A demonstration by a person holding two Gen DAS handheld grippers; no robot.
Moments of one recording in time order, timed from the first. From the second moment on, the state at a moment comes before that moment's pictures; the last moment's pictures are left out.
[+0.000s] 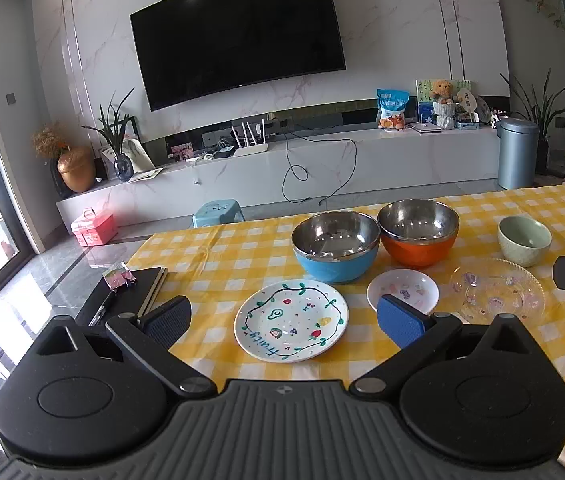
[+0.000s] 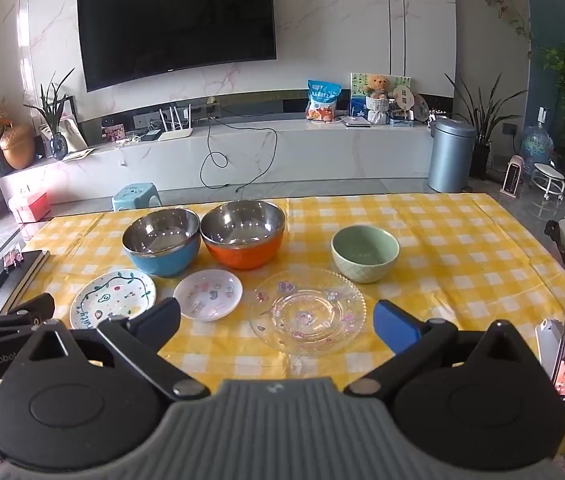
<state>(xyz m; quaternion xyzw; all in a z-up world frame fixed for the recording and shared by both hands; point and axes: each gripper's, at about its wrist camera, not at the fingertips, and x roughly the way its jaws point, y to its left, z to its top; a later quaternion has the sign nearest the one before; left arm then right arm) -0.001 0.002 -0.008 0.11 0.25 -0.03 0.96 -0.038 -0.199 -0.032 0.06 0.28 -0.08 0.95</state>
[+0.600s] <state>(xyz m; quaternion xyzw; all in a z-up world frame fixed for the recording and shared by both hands) 0.002 0.003 -0.008 0.11 0.25 -0.02 0.96 -0.035 -0.200 -0.034 0.07 0.29 -0.08 0.95</state>
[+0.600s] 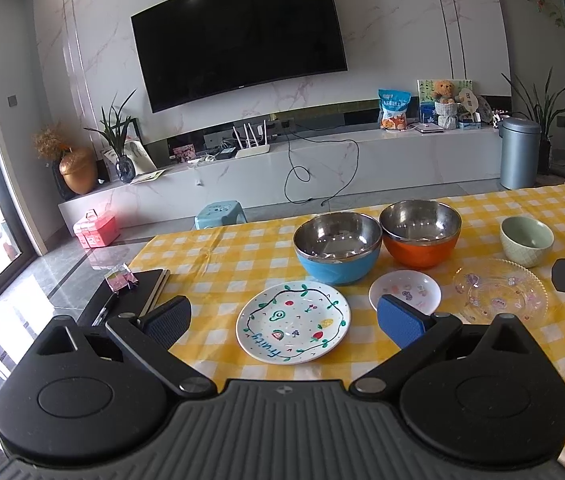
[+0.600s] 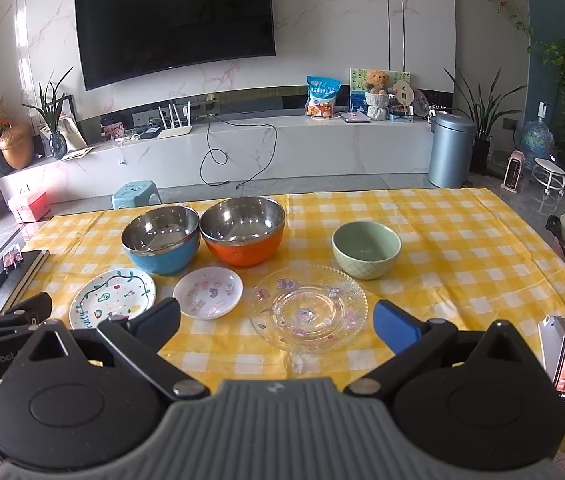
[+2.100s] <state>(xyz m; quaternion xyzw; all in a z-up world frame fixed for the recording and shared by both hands) 0.004 -0.002 -0.010 0.11 0.26 -0.03 0.96 -0.030 -0.202 -0.041 0.08 0.30 -0.08 0.95</state>
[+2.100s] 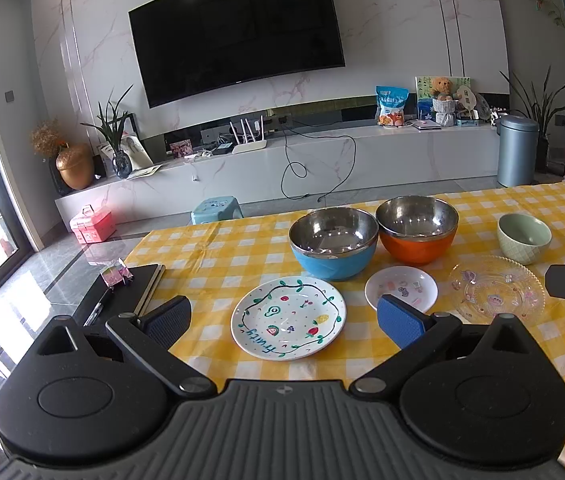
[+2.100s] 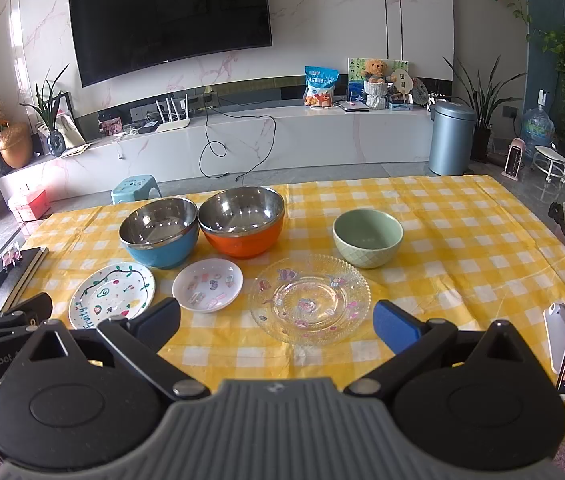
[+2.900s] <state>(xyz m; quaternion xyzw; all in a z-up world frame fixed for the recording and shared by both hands) 0.035 0.033 -0.044 0.09 0.31 -0.02 0.95 -0.018 -0.179 -0.066 0.09 0.21 0.02 0.97</state>
